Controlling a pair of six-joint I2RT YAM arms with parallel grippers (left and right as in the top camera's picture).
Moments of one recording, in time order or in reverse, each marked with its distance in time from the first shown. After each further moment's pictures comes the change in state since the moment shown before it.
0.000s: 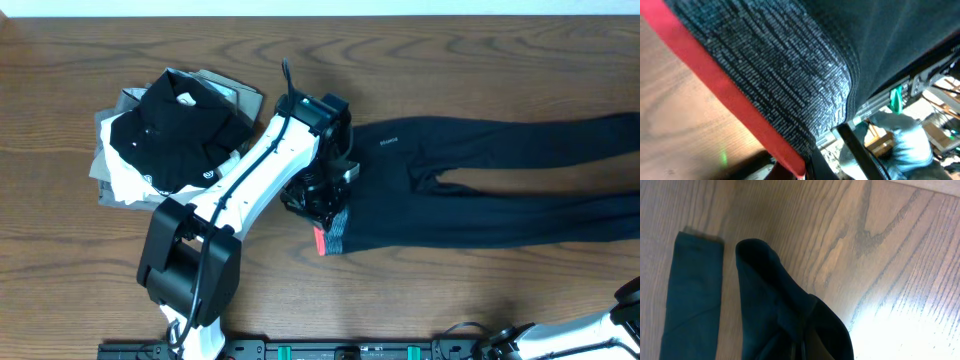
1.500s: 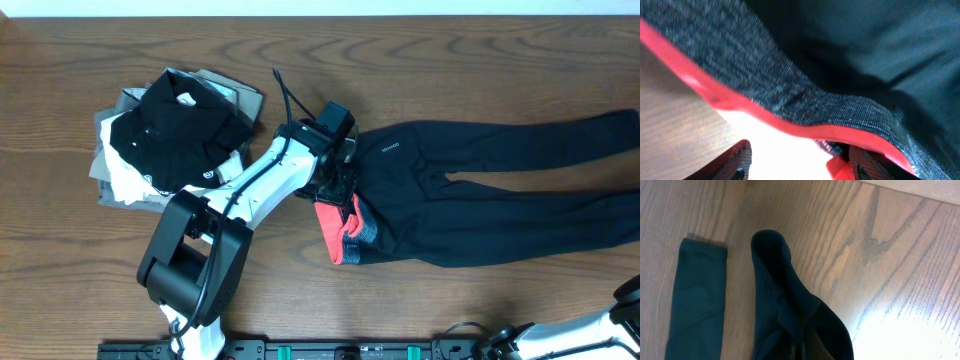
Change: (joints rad) left arm 0.000 0.000 -0.252 0.648 -0.177 -0.232; right arm 0.017 0.000 0.000 0.029 -0.003 0.000
